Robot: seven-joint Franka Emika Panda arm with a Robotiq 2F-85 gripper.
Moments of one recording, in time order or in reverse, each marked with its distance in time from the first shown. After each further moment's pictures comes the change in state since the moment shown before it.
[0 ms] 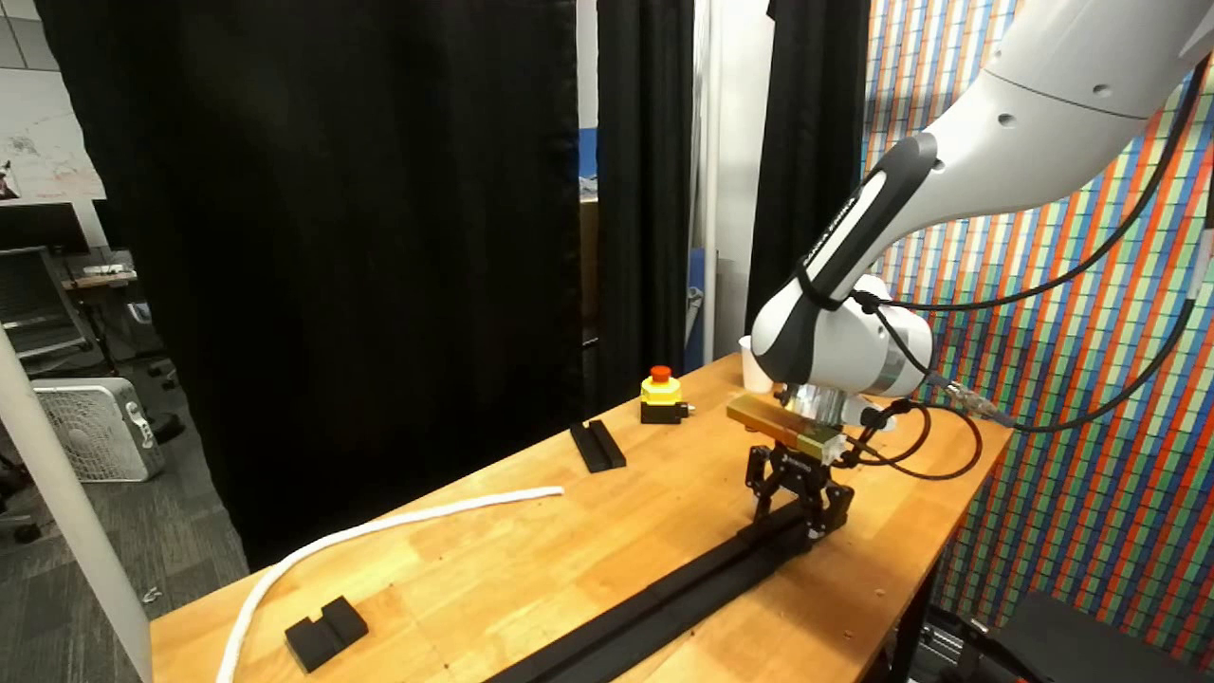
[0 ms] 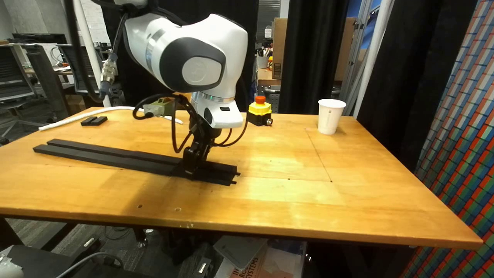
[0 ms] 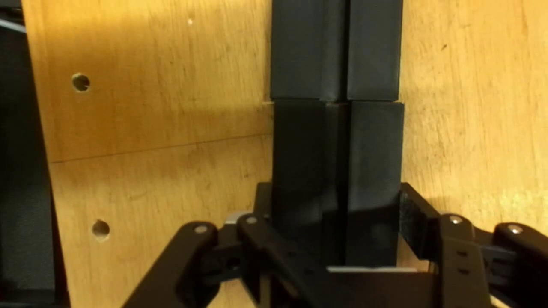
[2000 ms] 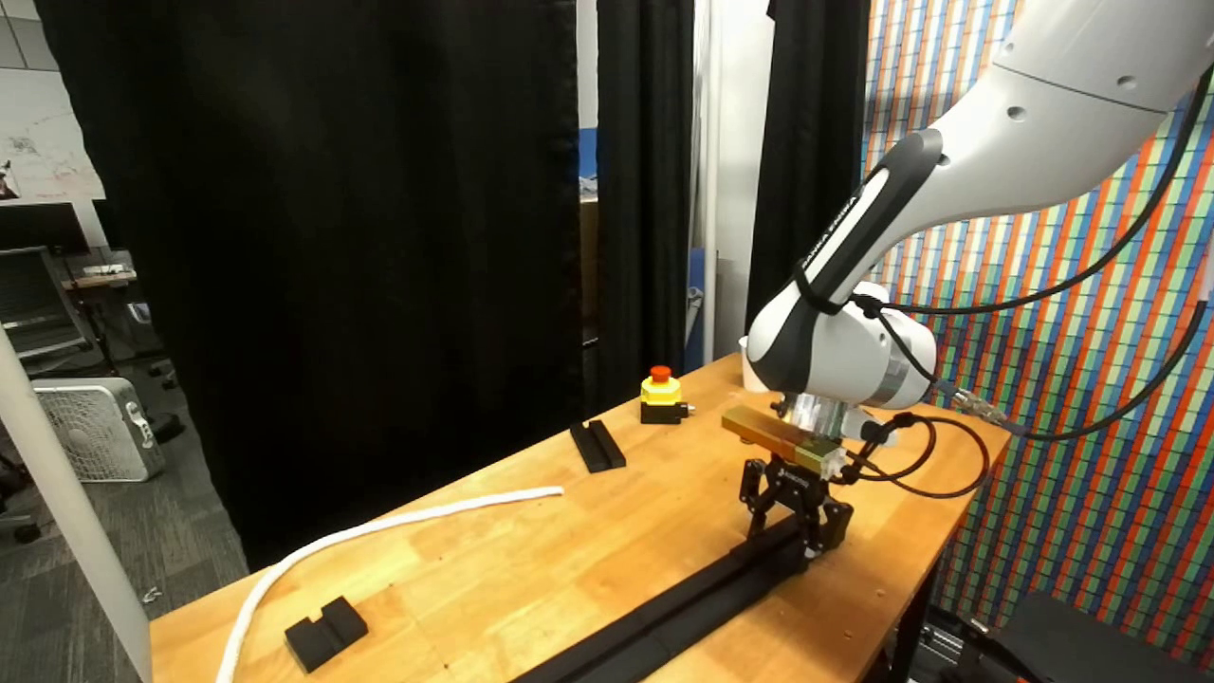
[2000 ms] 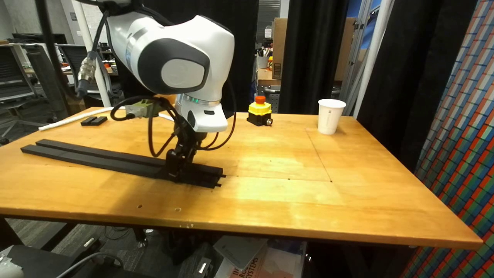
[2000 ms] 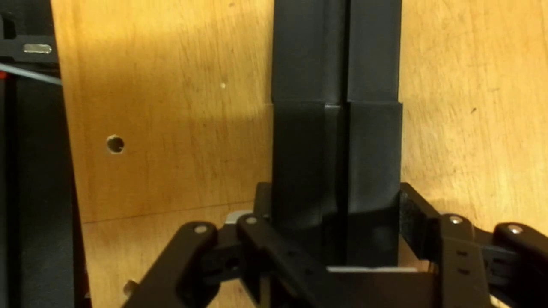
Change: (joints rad) arm 0.033 -0.032 0.033 -0.050 0.087 0.004 -0.015
